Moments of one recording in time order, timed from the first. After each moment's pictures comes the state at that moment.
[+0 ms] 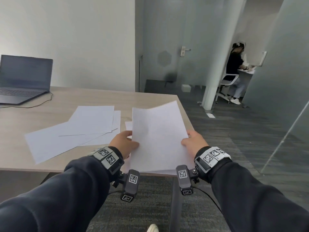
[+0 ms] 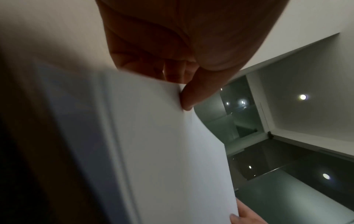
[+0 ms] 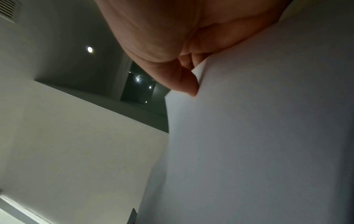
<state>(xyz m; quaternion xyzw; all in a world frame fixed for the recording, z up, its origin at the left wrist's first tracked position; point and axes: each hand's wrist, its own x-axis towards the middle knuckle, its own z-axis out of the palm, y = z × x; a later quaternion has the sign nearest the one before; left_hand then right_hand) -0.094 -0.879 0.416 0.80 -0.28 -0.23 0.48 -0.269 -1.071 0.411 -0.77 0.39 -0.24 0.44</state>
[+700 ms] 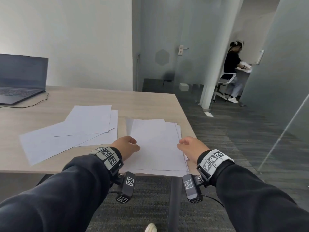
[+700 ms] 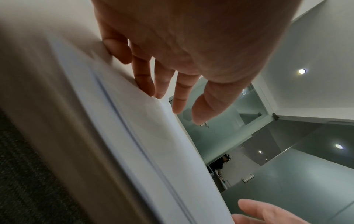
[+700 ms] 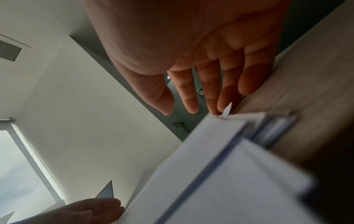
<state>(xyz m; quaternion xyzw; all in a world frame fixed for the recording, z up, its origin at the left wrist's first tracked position) -0.087 -0.893 0.400 0.86 -0.32 -0.21 0.34 -0.286 -1.075 0.401 -0.85 0.41 -0.11 0.32</state>
